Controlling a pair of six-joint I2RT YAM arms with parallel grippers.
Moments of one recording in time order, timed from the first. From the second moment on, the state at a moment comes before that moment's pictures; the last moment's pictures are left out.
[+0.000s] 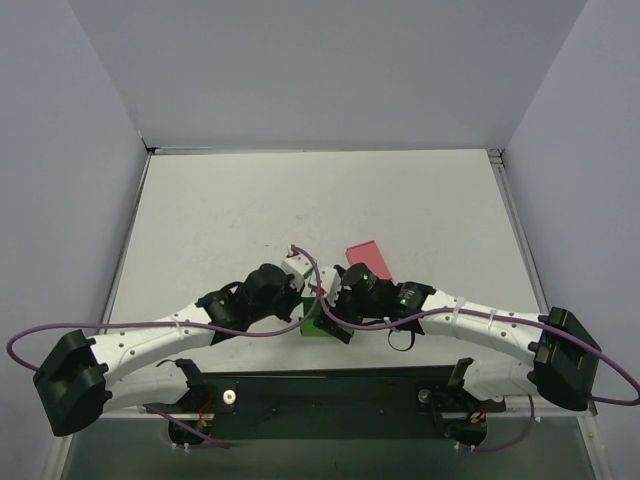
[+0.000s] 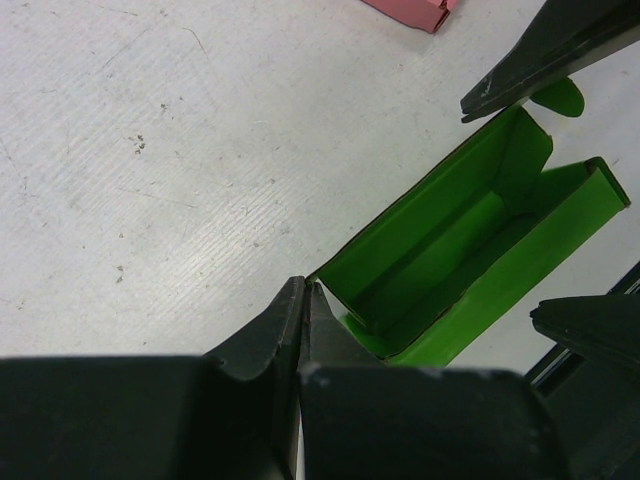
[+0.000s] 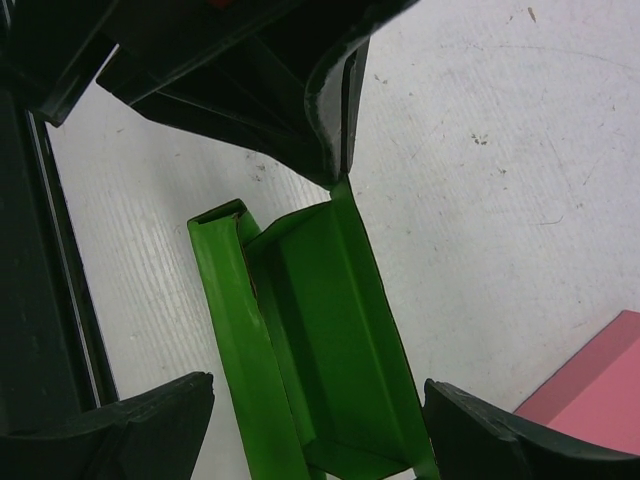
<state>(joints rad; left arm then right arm) -0.94 1.10 0.61 -0.15 -0.13 -0.18 1.01 1.26 0.74 -0.26 -0.05 -0.24</state>
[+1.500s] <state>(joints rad) -0.96 1.06 0.61 -0.13 -0.22 -0.30 1.04 1.32 0.73 -0.28 0.00 -0.19</state>
